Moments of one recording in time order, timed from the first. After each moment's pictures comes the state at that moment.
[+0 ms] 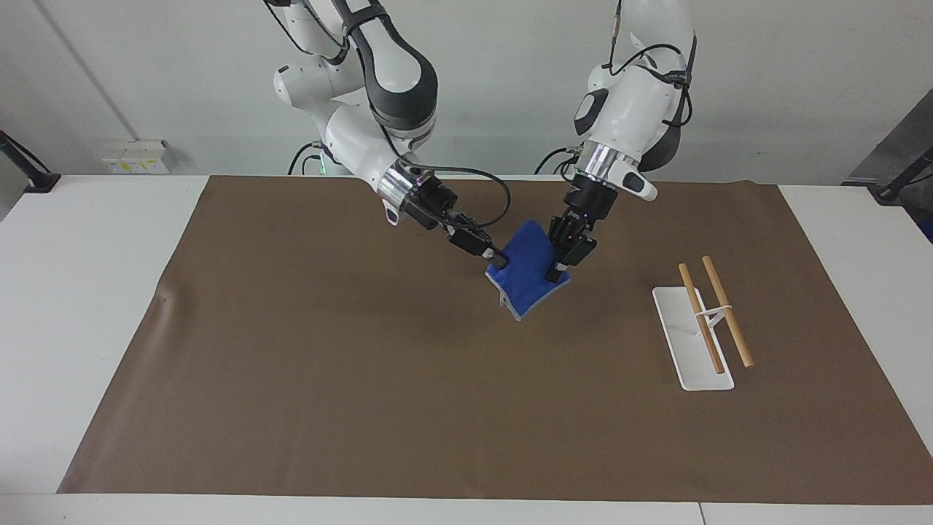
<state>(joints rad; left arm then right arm) 0.02 -0.01 -0.55 -2.11 -0.44 2.87 -1.67 0.52 0.14 0.02 -1.88 1.77 2.75 0.40</state>
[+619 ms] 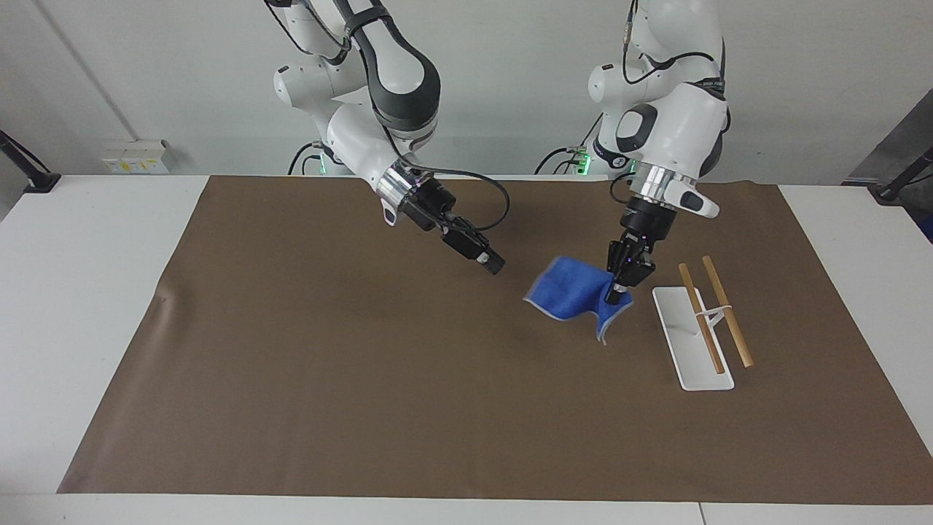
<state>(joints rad) 0.07 0.01 -0.39 -2.12 -0.44 2.82 -1.42 0.52 0.14 0.02 -1.89 1.73 2.84 0.32</state>
